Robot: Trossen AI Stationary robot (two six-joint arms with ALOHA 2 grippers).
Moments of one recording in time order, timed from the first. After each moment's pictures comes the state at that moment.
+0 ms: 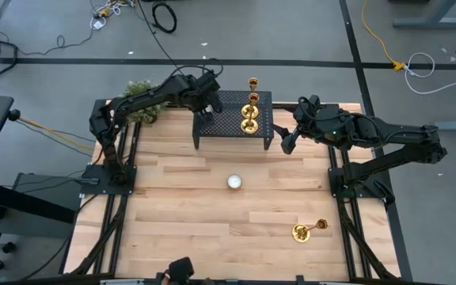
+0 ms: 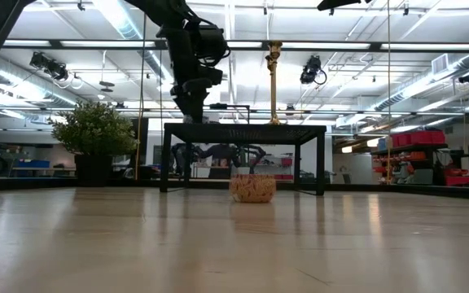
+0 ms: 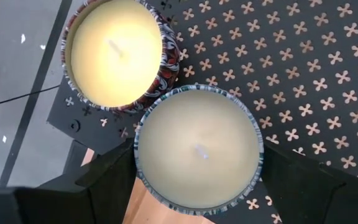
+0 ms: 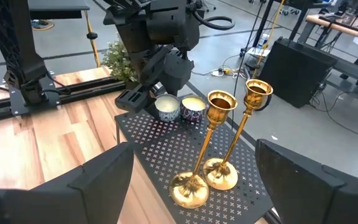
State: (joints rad) left arm 0.56 1.84 1.65 -1.01 -0.20 0.19; right arm 0.01 1.10 1.28 -0.61 0.59 0.12
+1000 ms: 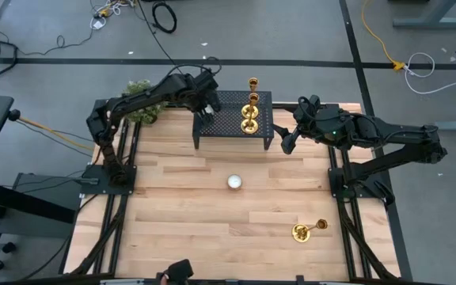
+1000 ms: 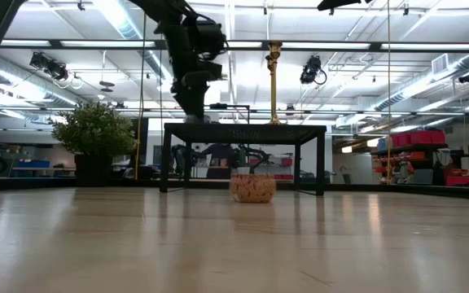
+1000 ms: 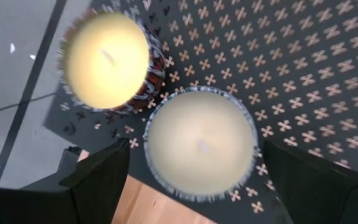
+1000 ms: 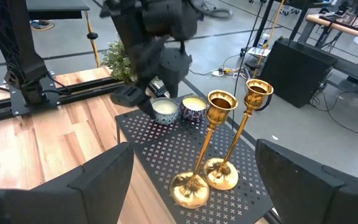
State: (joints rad) left arm 0.56 1.80 1.65 -1.00 -0.15 0.19; right arm 0.01 1.10 1.28 -0.61 0.58 0.12
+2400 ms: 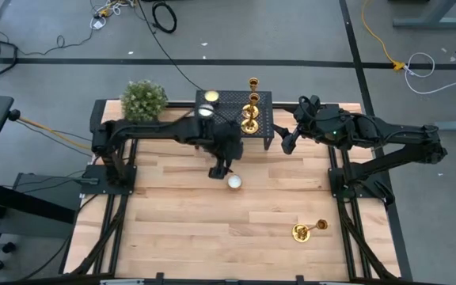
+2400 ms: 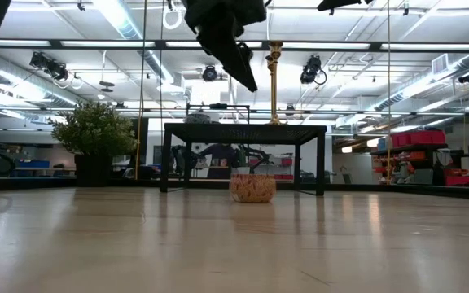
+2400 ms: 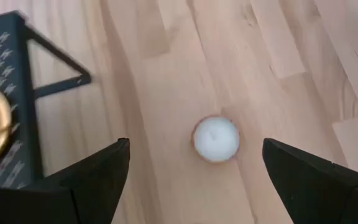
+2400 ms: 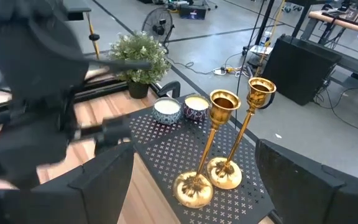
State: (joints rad) left arm 0.11 1.82 1.64 -0.82 0.11 0.35; right arm 0.01 1.10 1.28 -0.61 0.57 0.14
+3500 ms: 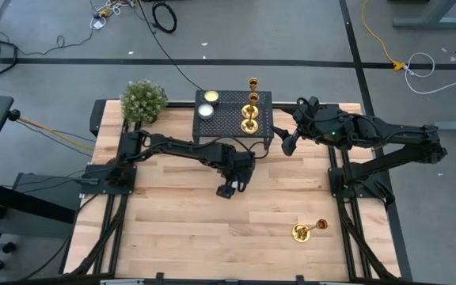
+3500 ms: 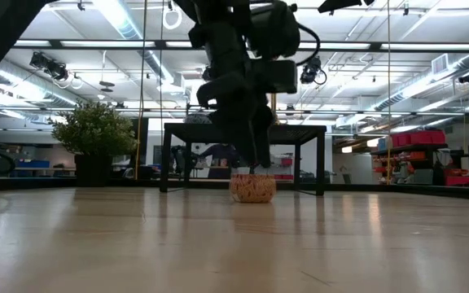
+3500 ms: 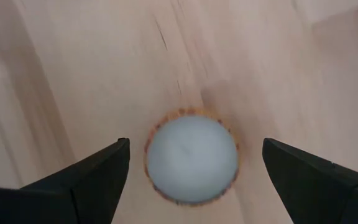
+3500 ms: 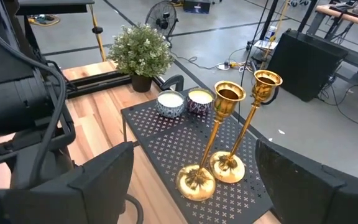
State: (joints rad) left arm 0.01 2.10 1.64 -0.75 0.06 0.35; right arm 0.01 1.10 1.28 -0.63 0.56 0.15
